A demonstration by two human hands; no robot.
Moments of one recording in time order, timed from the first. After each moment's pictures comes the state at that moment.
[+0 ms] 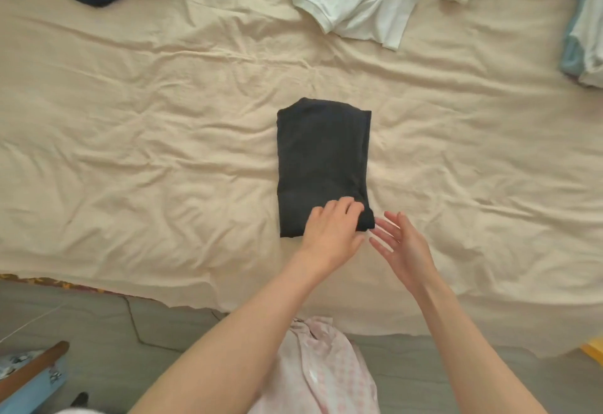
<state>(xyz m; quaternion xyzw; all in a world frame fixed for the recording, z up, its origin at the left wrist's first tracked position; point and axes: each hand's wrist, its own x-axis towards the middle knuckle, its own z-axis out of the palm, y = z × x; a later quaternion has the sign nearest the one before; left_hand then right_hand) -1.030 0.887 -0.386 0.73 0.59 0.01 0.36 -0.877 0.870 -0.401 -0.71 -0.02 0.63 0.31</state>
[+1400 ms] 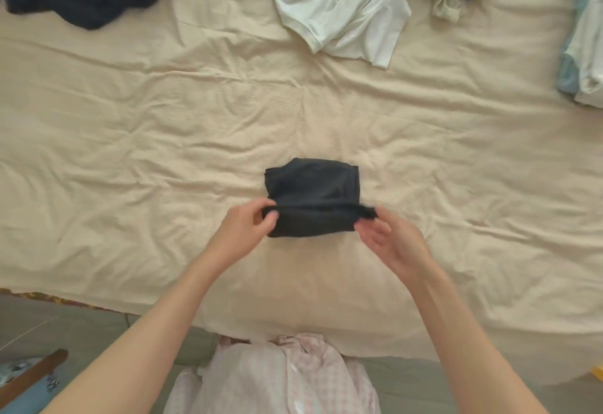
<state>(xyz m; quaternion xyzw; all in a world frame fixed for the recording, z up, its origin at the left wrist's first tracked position) -1.130 0.920 -0.381 0.52 0.68 0.11 0.50 -0.880 0.934 -0.364 -0.68 0.03 0.68 0.29</state>
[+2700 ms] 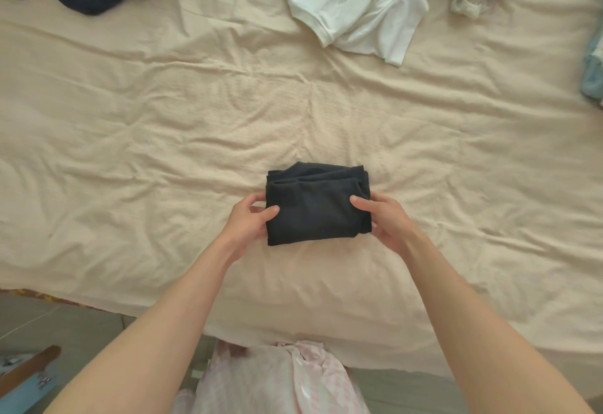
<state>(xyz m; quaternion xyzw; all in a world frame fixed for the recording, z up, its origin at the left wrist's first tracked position) -1.126 0.925 -0.434 0.14 0.71 0.23 0.65 -0.882 0.971 -0.431 -0.65 -0.16 0.73 0.15</state>
